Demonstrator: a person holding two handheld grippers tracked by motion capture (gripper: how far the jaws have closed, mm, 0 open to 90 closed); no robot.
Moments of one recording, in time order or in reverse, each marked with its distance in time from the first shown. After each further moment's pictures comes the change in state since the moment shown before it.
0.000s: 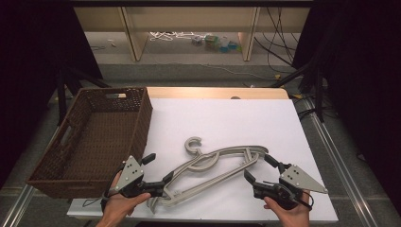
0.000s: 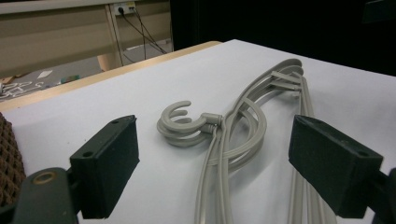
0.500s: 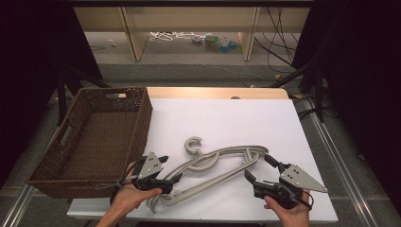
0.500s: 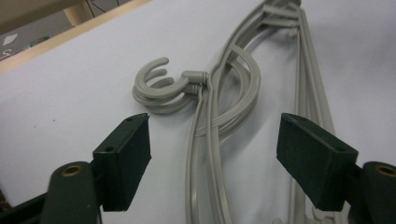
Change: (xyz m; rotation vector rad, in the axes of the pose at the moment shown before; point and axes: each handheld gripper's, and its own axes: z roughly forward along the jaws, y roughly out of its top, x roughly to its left) left arm -0.006 0.008 0.034 0.295 -0.069 0.138; right arm 0.000 -0.002 0.001 0.006 -0.010 0.022
